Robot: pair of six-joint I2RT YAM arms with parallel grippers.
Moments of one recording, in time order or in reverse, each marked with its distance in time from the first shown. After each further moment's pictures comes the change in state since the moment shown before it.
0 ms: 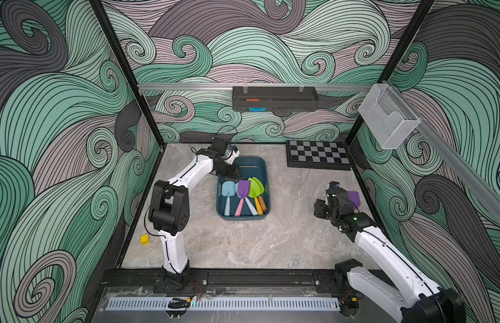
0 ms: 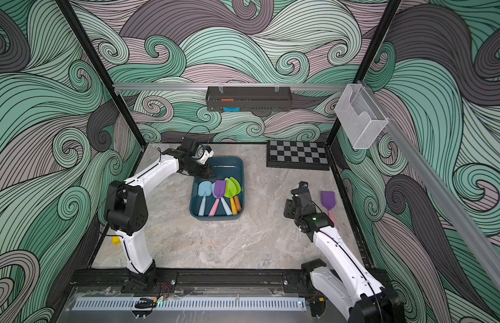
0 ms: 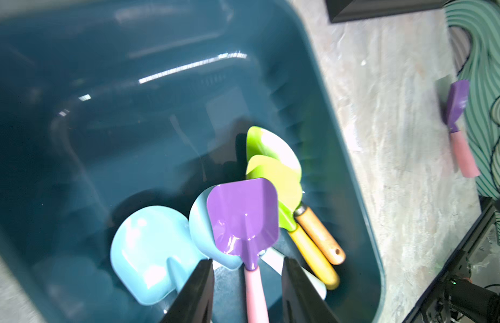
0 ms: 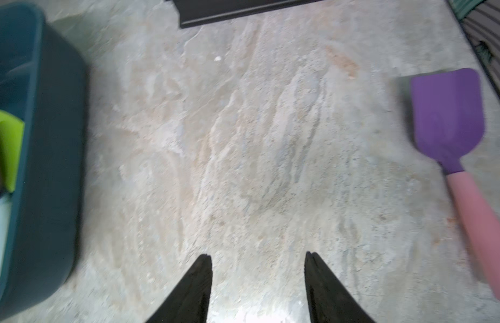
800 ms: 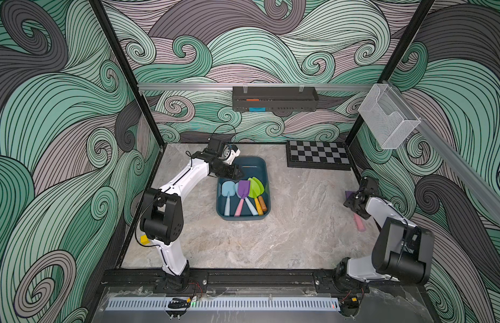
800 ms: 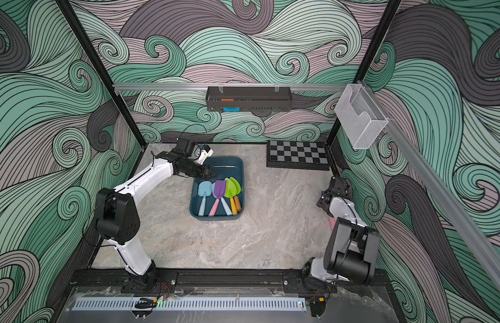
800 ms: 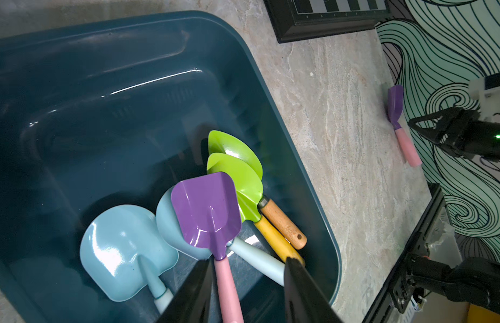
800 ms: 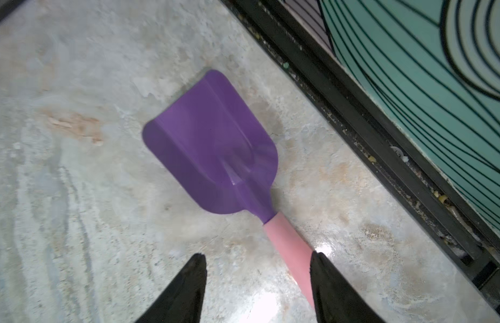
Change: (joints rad) left arm 0.000 -0.088 -0.101 0.064 0.114 -0.006; right arm -0.587 0.512 0.154 0.115 -0.022 -0.057
